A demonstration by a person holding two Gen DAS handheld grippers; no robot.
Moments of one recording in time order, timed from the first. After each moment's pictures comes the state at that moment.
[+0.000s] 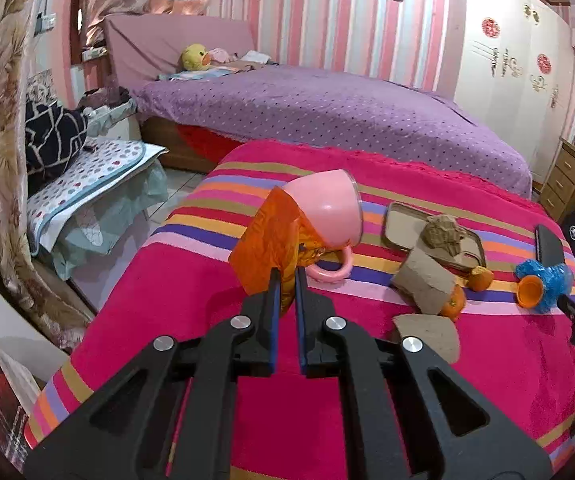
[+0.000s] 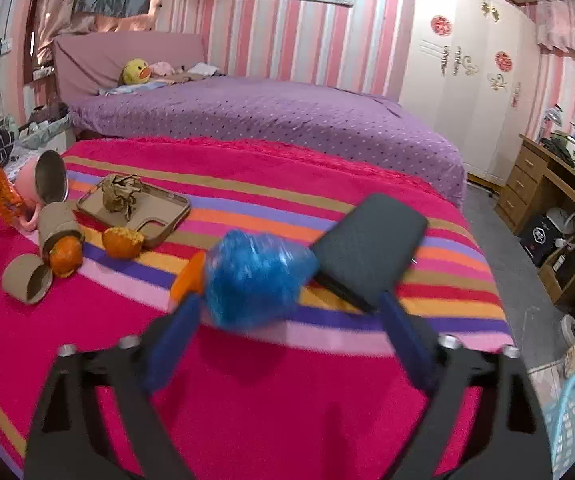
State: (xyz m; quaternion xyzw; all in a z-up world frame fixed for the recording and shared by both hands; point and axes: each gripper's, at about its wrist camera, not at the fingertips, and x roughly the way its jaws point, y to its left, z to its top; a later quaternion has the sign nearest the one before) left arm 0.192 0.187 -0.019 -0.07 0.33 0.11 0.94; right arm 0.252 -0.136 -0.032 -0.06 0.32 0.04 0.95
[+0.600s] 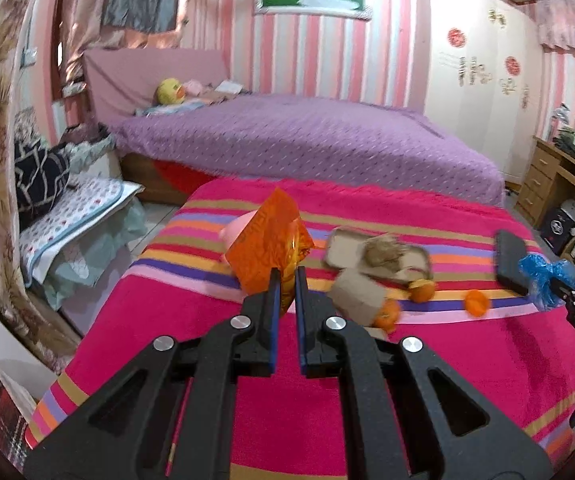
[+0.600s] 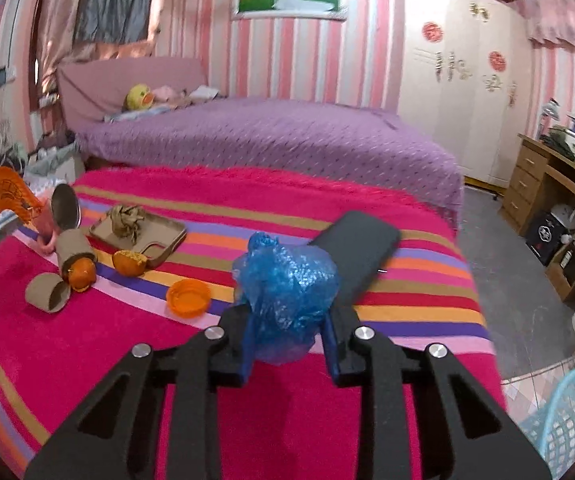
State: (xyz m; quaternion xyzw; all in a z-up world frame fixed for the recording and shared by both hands) left arm 0.165 0.130 0.019 -0.03 0.27 0.06 0.96; right arm 0.213 -0.179 -0.005 -0.03 0.27 0.05 0.96
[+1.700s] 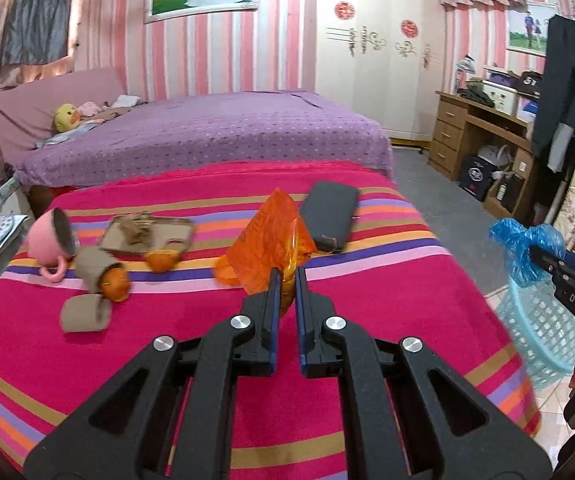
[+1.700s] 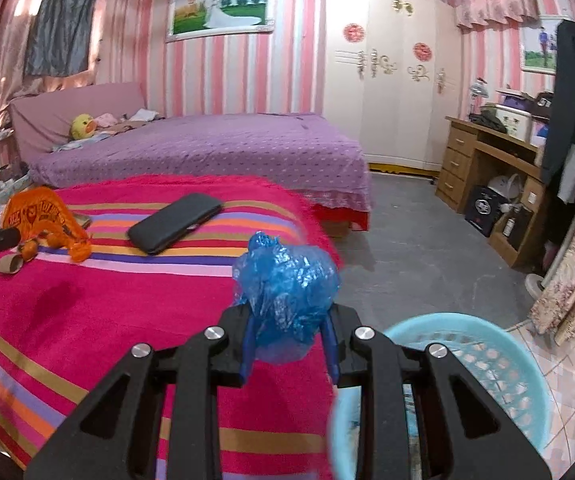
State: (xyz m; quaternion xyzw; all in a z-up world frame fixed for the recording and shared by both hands) left arm 0.136 -0.120 0.002 0.02 0.28 -0.10 0.95; right arm 0.106 -0.375 0.006 0.00 0.25 -0.05 0.97
